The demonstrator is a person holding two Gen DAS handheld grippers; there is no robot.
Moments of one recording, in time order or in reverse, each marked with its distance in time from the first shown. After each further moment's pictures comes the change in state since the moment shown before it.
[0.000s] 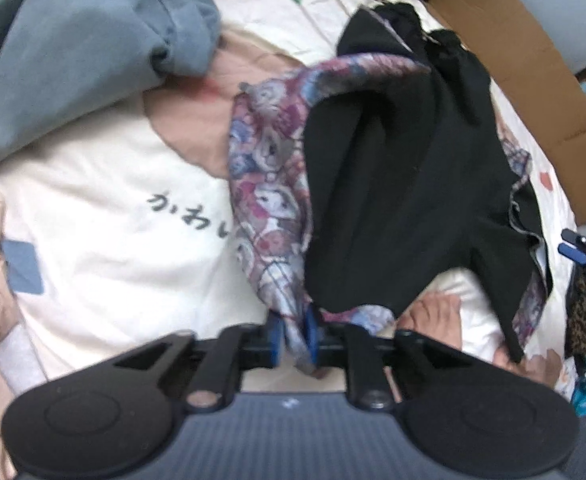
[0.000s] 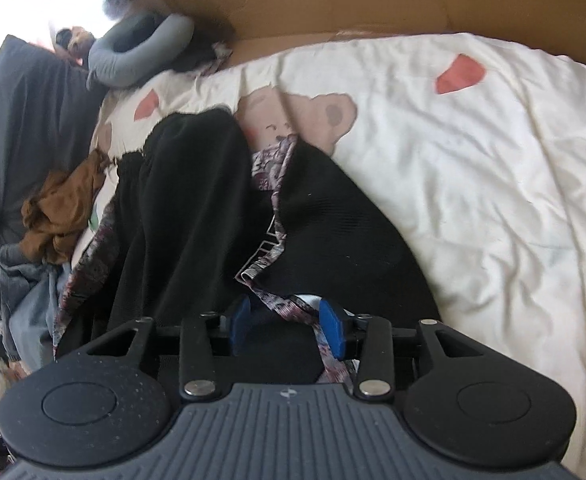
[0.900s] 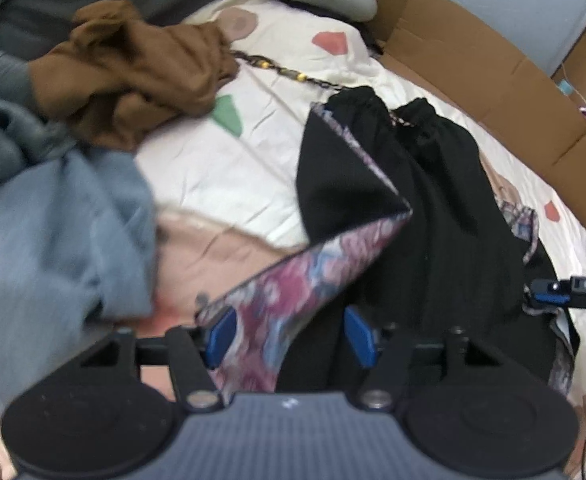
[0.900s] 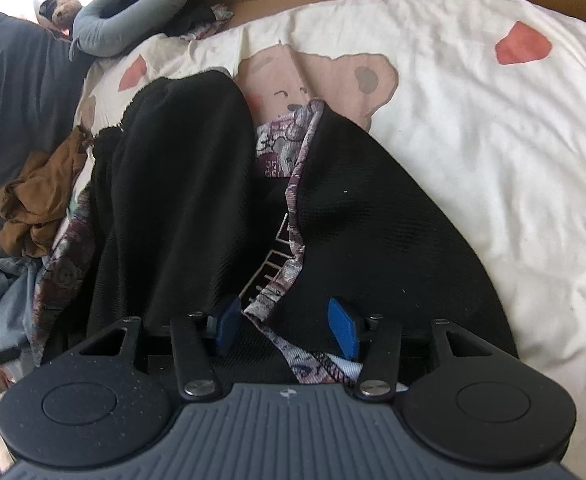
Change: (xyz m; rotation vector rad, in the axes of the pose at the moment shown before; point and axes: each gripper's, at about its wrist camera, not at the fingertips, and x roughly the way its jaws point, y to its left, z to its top) left arm 0.032 -0.042 0.137 0.217 -0.187 0.046; right arm 0.091 0.009 0.022 -0.019 0.077 0.006
